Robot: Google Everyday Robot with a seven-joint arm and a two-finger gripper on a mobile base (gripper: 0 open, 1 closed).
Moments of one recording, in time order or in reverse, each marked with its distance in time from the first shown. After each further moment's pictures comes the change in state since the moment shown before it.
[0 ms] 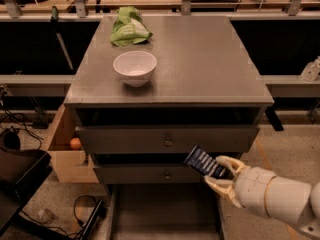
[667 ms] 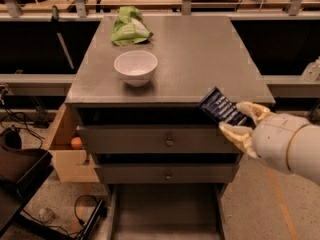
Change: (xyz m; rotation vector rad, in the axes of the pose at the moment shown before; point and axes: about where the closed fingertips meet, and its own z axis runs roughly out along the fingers) arm -0.125 -0.071 -0.073 0.251 -0.032 -0.038
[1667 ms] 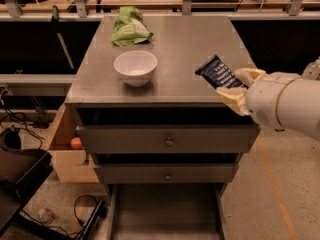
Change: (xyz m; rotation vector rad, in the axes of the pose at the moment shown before) arm -0.055 -0.053 0.023 0.056 -0.008 0.036
